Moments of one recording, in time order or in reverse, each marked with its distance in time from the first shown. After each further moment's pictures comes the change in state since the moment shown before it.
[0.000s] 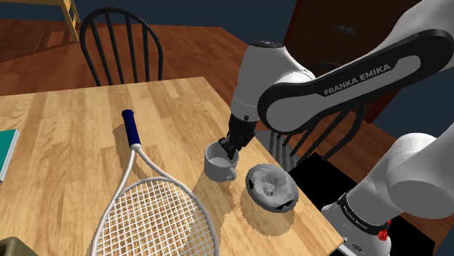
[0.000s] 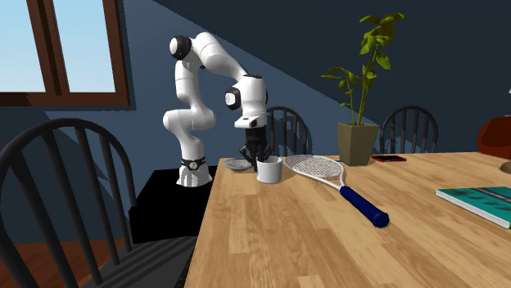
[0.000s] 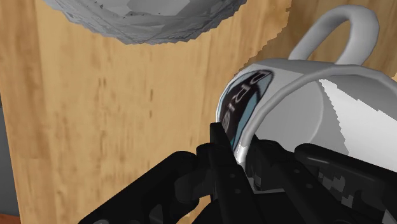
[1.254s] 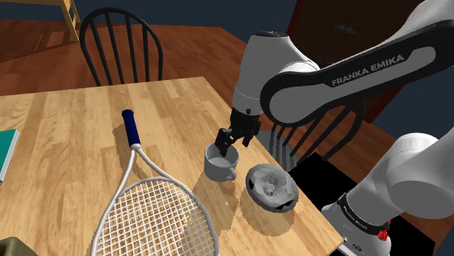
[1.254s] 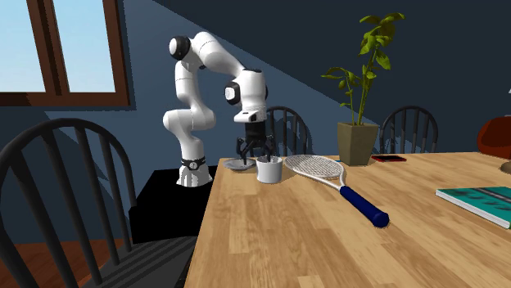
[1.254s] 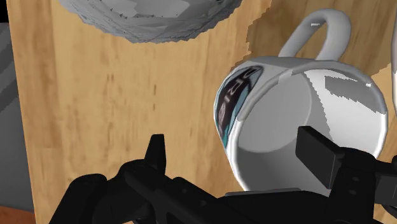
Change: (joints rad) arm 0.002 -0.040 -0.010 0.019 0.007 -0.060 -0.009
